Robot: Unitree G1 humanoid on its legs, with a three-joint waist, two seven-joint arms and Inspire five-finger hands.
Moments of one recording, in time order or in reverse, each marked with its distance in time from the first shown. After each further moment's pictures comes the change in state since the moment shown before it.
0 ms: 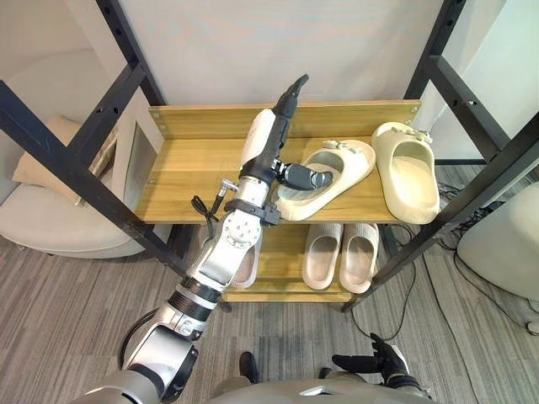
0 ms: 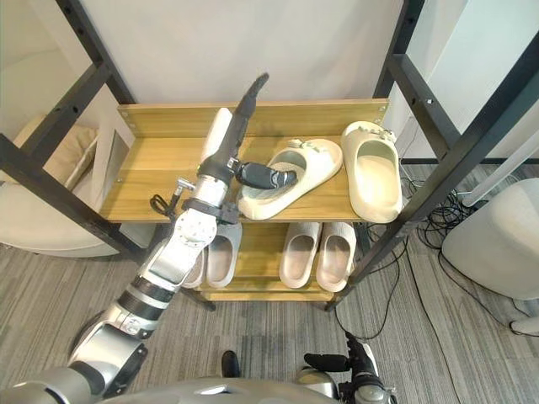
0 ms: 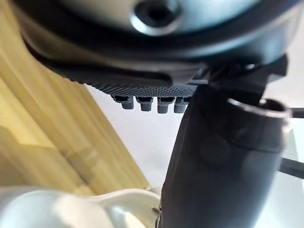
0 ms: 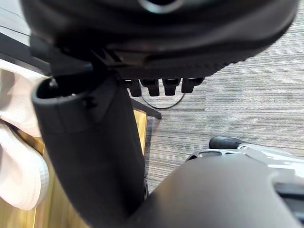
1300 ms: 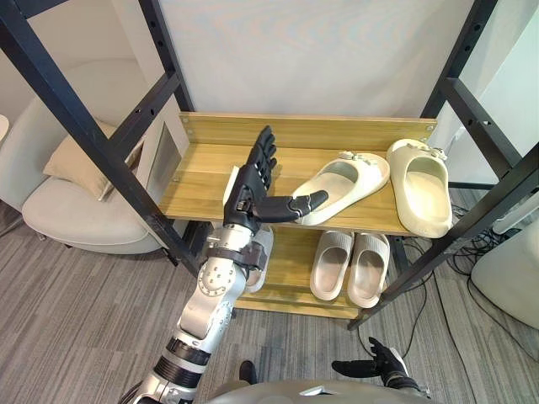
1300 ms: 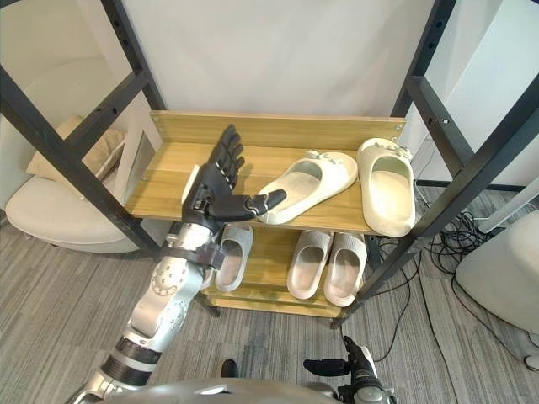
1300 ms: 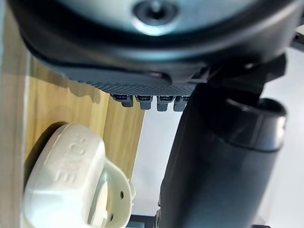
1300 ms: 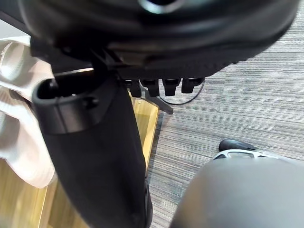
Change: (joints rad) left arm 0.410 -0.041 -0.009 -0.146 -0.647 -0.070 -0.109; right arm -0.024 -0.009 0.041 0.028 0.000 0.010 -0.004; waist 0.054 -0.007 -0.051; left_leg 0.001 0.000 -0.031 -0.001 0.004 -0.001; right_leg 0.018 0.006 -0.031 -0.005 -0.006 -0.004
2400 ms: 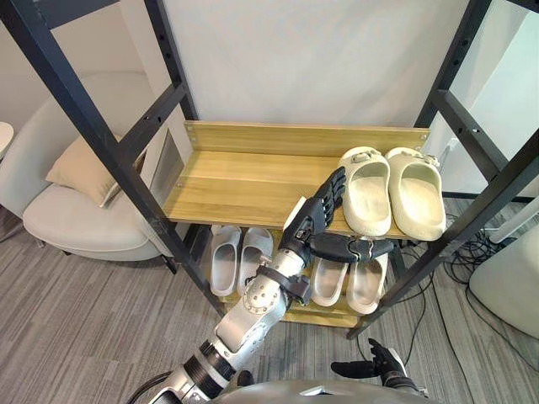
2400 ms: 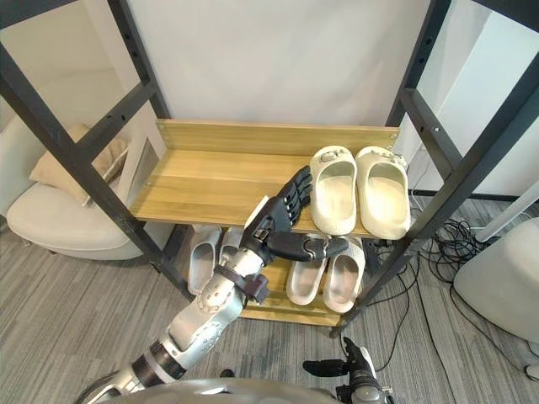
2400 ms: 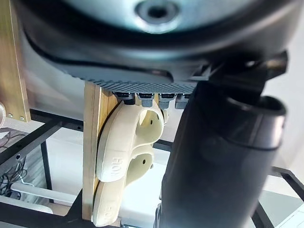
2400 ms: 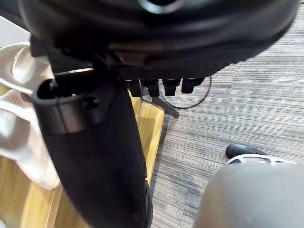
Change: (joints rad) left arm -0.089 -0.048 -0.297 0.158 -0.053 -0.003 0.003; right arm -0.005 -0.001 0.037 0.028 0.021 0.000 -0.035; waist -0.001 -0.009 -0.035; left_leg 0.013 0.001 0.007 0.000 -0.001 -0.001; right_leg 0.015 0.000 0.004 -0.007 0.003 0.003
